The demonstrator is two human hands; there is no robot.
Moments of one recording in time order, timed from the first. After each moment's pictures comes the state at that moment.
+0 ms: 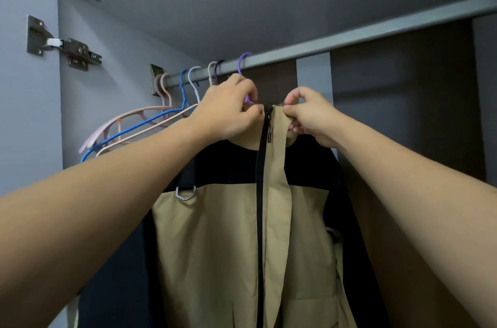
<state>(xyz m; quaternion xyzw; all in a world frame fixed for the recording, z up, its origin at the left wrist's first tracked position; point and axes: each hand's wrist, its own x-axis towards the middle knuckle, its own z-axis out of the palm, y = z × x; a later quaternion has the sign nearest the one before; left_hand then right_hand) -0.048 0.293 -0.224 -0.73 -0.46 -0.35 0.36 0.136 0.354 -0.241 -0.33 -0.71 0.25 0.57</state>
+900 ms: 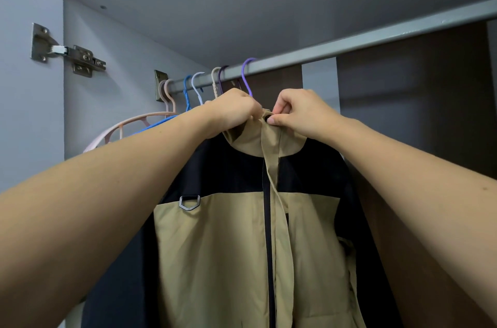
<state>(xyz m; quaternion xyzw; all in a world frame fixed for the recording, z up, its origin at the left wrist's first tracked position) -0.033 0.294 -0.207 -0.69 -0.59 -0.43 0.01 0.130 0.363 -0.222 -0.30 -0.83 -0.08 0.47</state>
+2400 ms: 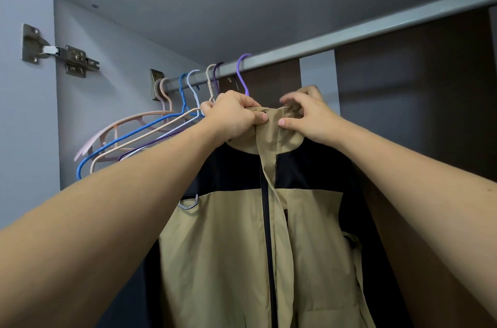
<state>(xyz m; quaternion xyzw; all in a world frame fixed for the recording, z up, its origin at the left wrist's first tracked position) -0.031 0.320 -0.227 -0.65 -0.57 -0.49 0.14 0.148 0.401 -0.242 -0.30 -0.80 -0.02 0.52</state>
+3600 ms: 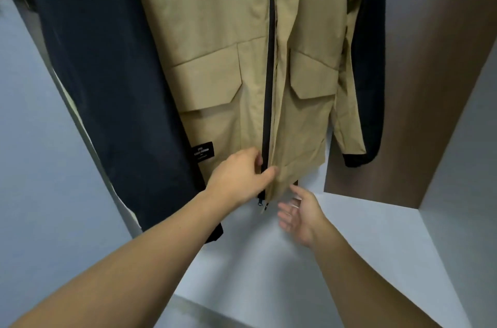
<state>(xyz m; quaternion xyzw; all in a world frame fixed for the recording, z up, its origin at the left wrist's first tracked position) -0.059 0.241 -0.766 -0.72 -0.64 -0.26 -0.04 0.091 0.276 -0.873 -0.50 -0.25 0.71 0.43</state>
